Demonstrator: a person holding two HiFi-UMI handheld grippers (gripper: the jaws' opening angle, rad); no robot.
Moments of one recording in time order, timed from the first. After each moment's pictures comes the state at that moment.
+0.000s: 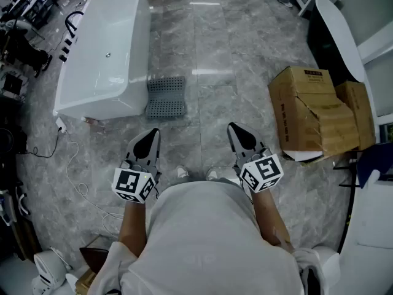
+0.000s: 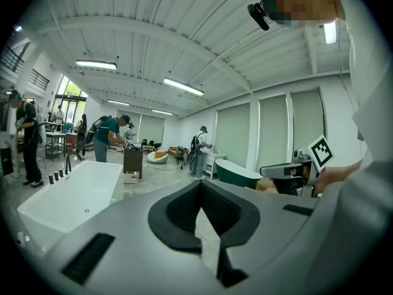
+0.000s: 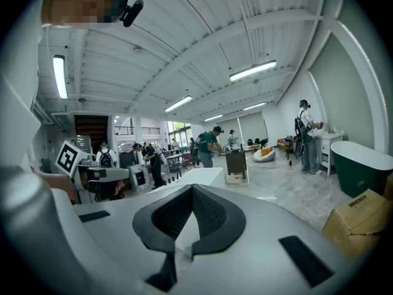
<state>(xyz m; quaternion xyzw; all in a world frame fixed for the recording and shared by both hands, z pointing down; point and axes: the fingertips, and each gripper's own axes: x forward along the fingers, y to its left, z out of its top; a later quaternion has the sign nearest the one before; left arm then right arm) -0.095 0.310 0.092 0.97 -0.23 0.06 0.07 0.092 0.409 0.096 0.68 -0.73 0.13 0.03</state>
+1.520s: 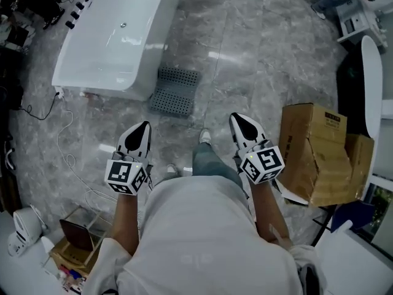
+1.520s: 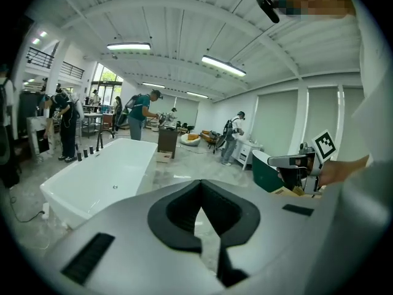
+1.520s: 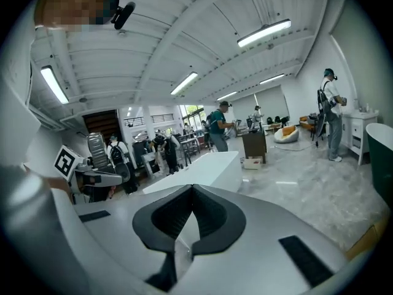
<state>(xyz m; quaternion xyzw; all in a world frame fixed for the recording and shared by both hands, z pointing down) -0.045 0.075 0.174 0.91 -0.37 0.14 0.16 0.196 0.126 0.162 0.59 -0.78 0.20 0.06</state>
